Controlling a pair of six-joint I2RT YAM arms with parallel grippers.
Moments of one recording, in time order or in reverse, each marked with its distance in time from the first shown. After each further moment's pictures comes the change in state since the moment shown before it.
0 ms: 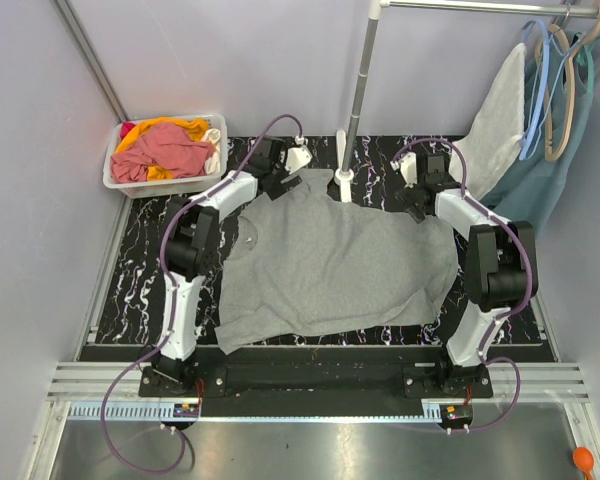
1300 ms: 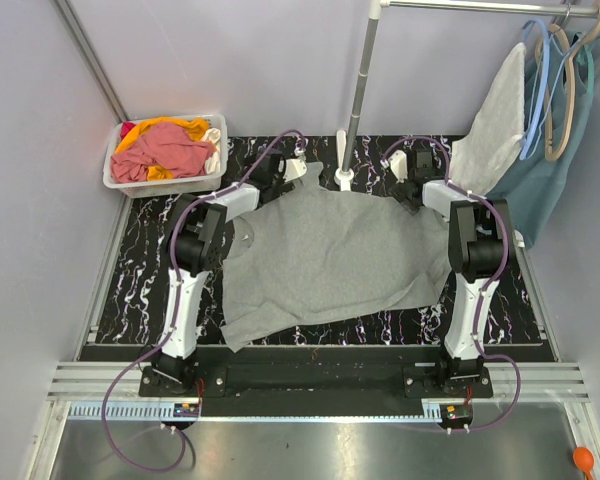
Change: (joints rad) left arm 0.014 0.095 -0.084 0.276 -0.140 0.170; right arm -0.006 0.281 0.176 0.113 0.008 -0.117
